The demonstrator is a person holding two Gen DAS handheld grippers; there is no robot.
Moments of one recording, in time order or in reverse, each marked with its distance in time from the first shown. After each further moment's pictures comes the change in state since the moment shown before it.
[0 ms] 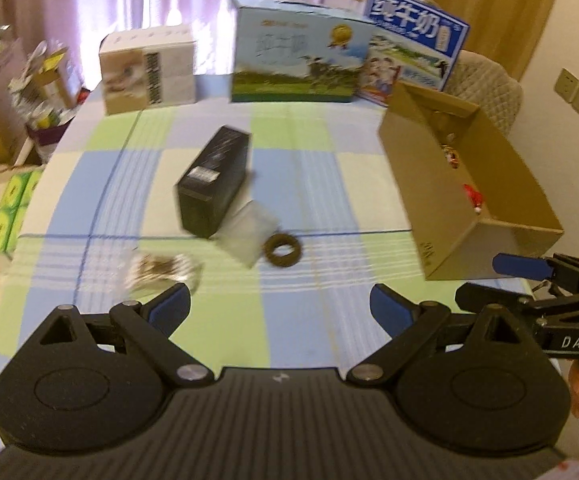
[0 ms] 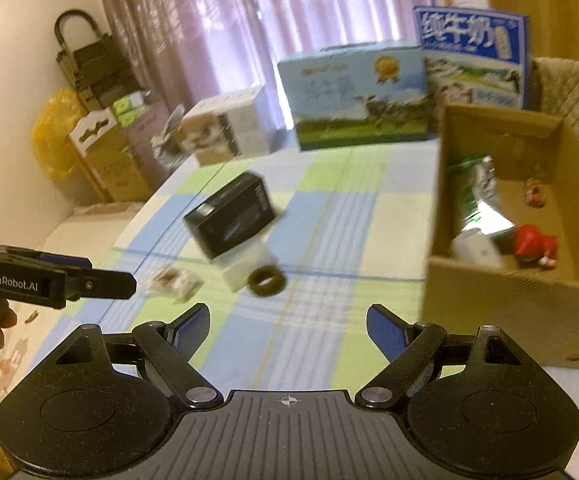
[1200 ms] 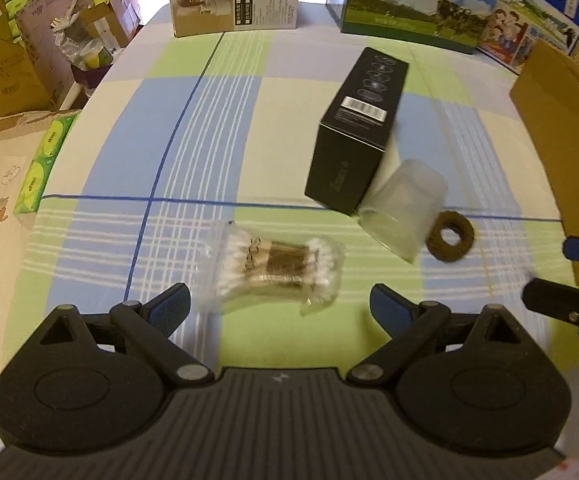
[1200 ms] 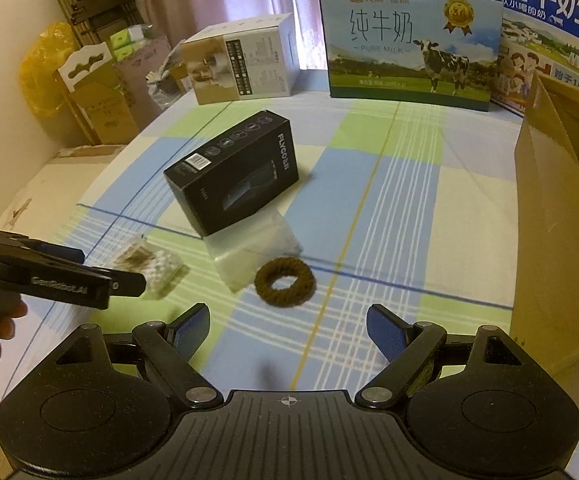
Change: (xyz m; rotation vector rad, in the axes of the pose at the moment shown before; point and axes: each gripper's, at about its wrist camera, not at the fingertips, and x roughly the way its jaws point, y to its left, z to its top) left arm 0.127 0.095 0.007 -0.064 0.152 0.176; right arm 0.142 0.020 0.020 -0.089 0.149 -0.036
